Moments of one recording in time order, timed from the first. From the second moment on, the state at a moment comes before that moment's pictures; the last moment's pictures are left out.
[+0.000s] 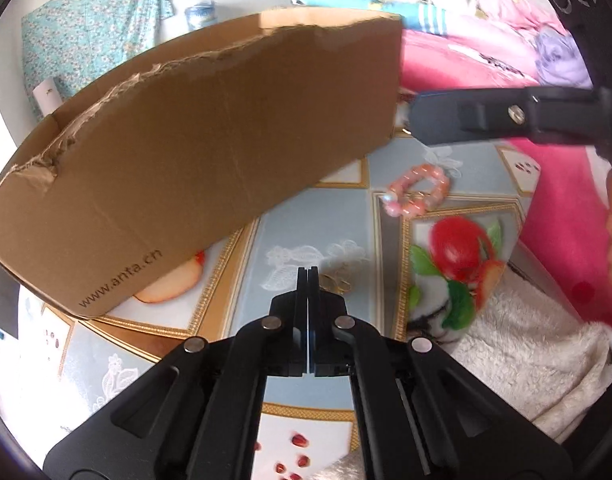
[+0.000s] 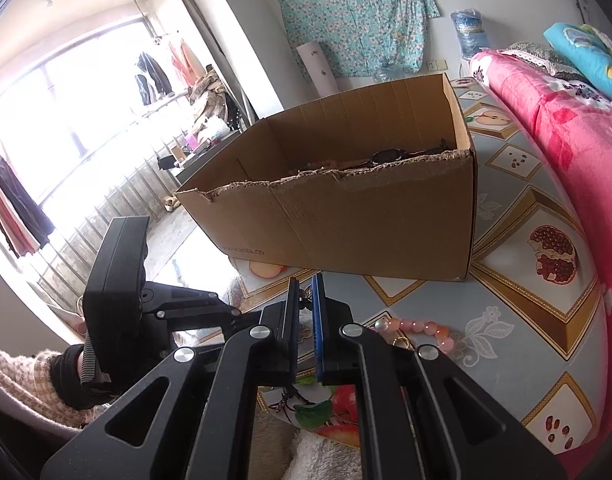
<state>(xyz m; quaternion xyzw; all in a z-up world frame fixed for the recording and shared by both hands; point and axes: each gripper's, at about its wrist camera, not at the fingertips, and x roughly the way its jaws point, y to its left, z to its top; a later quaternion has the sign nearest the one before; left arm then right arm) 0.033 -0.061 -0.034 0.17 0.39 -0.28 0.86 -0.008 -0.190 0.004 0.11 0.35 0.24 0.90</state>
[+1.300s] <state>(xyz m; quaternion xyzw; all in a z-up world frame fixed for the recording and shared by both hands) 0.035 -0.090 -0.032 0.19 0.39 -0.37 0.82 -0.004 -0.212 -0.001 0.14 0.35 0.22 0.90</state>
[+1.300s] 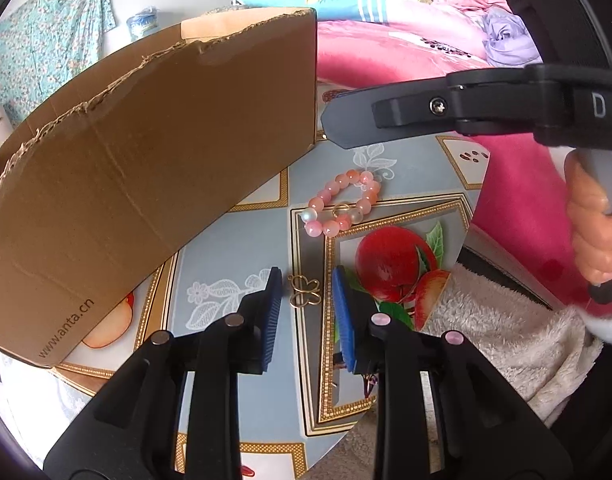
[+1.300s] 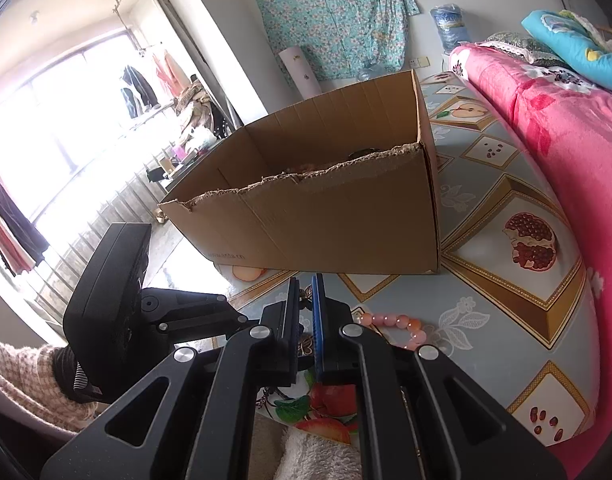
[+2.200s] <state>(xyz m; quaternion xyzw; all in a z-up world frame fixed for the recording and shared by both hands) 0.052 -0.070 -0.028 0.16 0.41 -0.32 0.84 -0.013 -0.206 0.009 0.13 0.34 0.22 0.90</state>
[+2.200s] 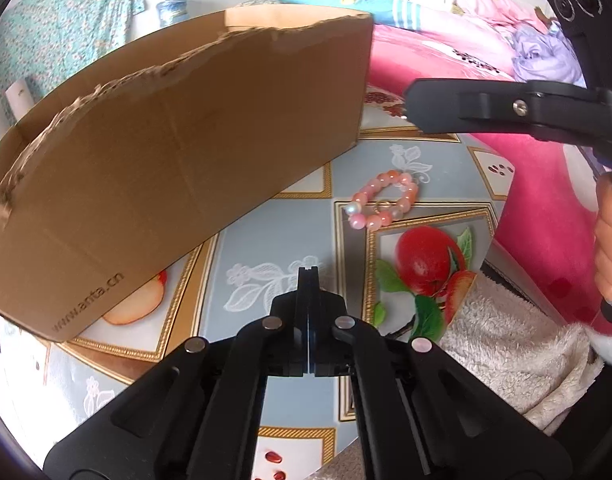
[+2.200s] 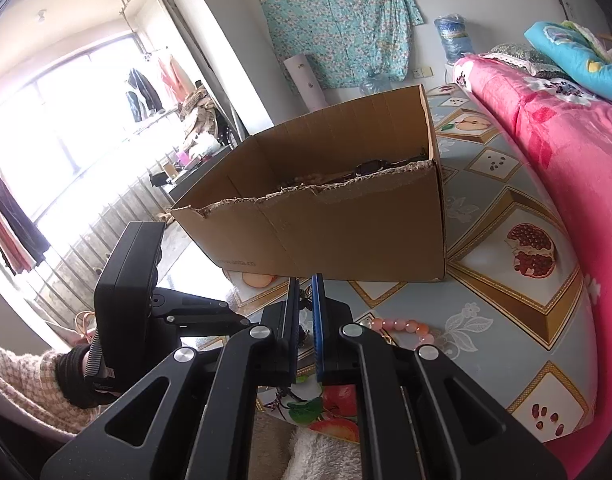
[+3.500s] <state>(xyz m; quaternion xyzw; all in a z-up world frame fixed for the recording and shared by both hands) 0.042 -0.075 -0.029 0.05 0.43 -0.32 0.84 -0.012 -0.214 -0.002 0.15 0.34 0.22 0.90</state>
